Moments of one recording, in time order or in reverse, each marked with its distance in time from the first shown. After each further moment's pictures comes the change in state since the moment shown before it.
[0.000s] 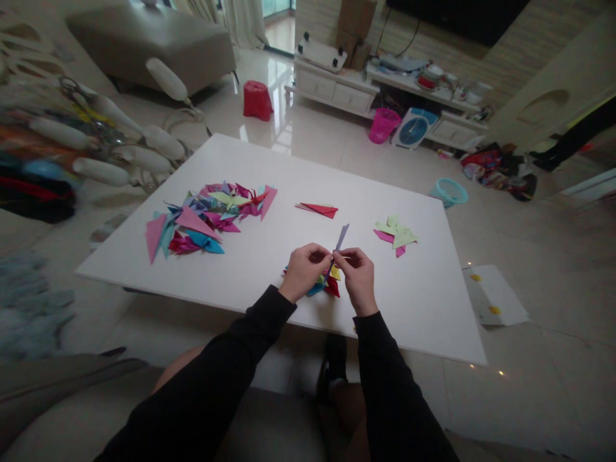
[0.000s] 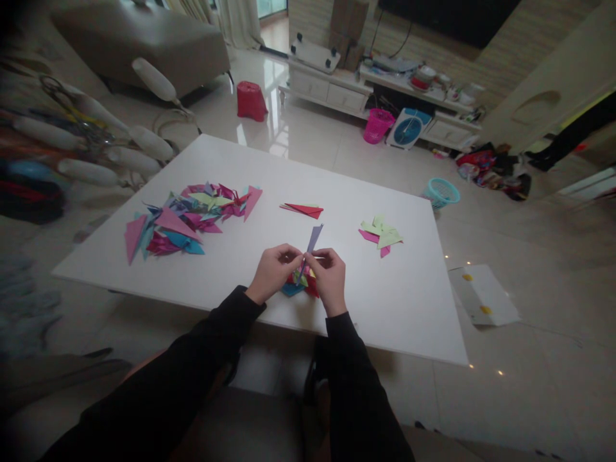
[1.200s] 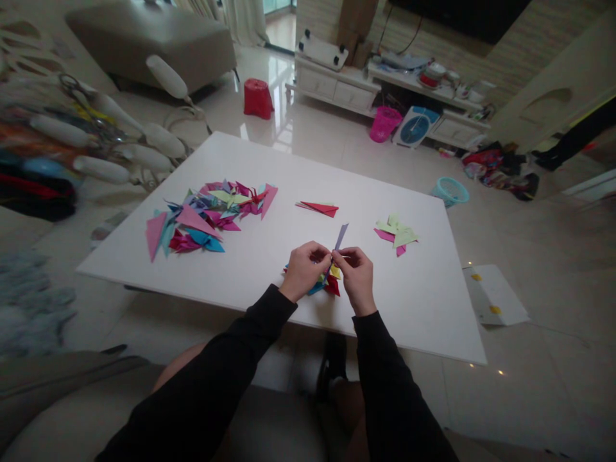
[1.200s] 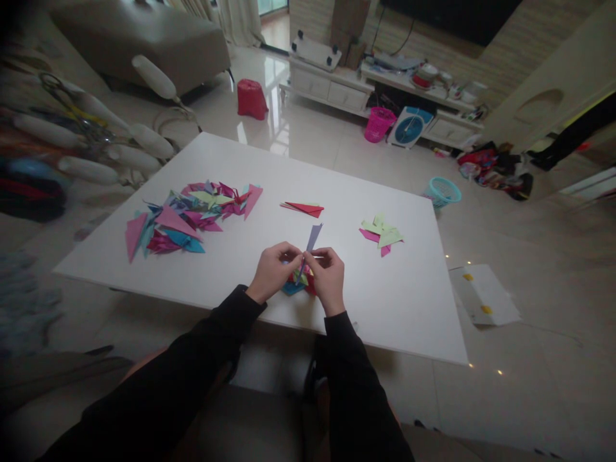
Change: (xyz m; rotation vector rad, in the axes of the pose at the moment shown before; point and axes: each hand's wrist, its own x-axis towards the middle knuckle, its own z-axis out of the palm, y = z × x) left_hand -0.001 0.002 -0.002 0.106 0.019 0.068; right_hand -0.003 -0.002 0.003 -0.031 0.005 -0.008
